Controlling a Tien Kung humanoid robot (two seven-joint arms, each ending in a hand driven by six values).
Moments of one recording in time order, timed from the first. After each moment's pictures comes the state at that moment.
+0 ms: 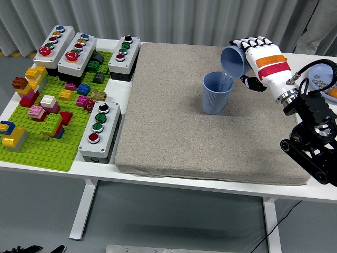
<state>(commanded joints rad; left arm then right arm) -0.20 0.11 -0.56 -0.18 0.63 -0.12 0.24 0.81 -0.29 0.60 1.03 -2.03 -0.53 -0.07</state>
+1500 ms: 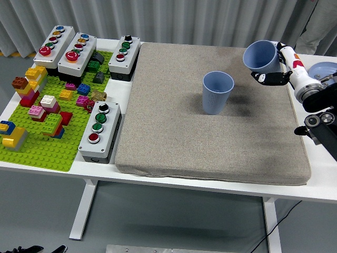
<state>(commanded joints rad) -0.20 0.10 -0.56 -0.18 0.64 -0.12 0.24 0.69 -0.25 1.03 1.09 -1.28 -0.21 -0.20</state>
